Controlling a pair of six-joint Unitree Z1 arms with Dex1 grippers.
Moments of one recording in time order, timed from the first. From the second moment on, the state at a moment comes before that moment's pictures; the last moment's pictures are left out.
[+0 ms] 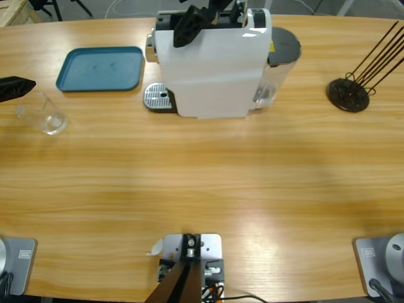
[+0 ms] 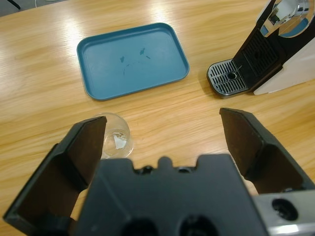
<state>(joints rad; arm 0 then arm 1) -0.62 1.04 -0.66 0.25 0.15 -0.19 0.71 2.00 -1.96 0.83 0.25 -0.71</state>
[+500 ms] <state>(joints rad) -0.62 1.04 -0.66 0.25 0.15 -0.19 0.74 1.83 -2.15 1.05 0.18 -0.55</state>
